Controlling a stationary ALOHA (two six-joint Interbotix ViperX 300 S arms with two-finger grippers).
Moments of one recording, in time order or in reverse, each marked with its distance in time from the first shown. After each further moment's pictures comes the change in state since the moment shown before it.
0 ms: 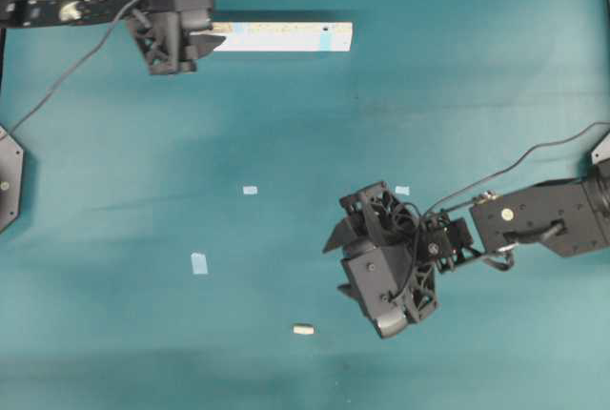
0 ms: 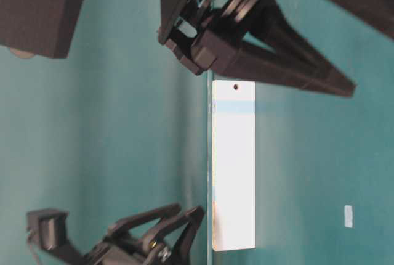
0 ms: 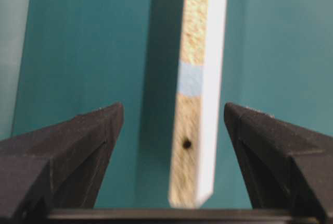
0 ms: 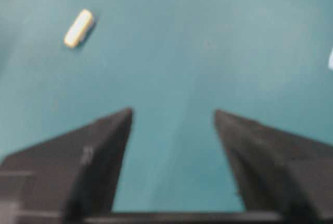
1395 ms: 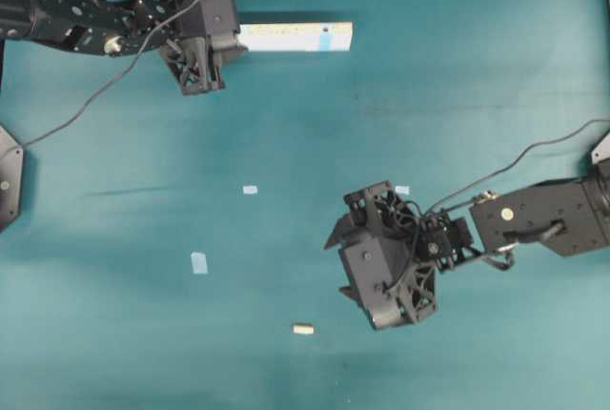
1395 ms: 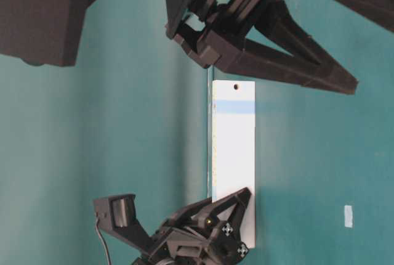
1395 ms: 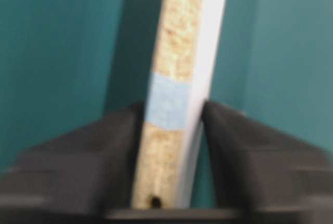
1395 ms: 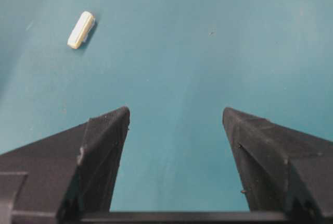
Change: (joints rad) left arm -0.028 0.227 0.044 -0.003 -0.311 -0.106; right arm 0.000 0.002 0.000 0.000 0.017 0.080
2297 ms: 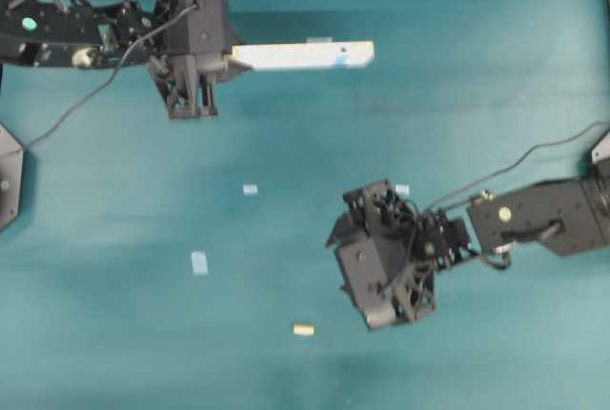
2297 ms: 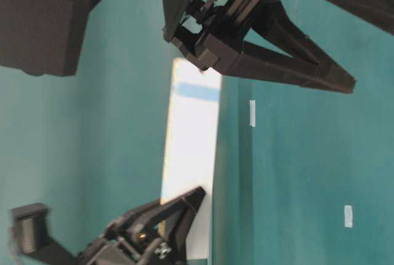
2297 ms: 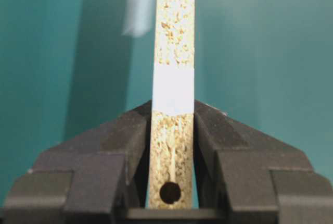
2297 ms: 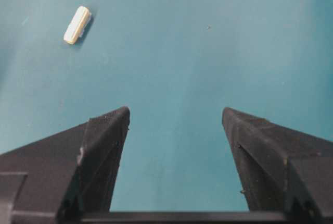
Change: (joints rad) left arm -0.187 -0.272 -0.014 -0.002 0.258 -0.101; right arm 0.000 0.000 -0.021 0.000 0.054 0.002
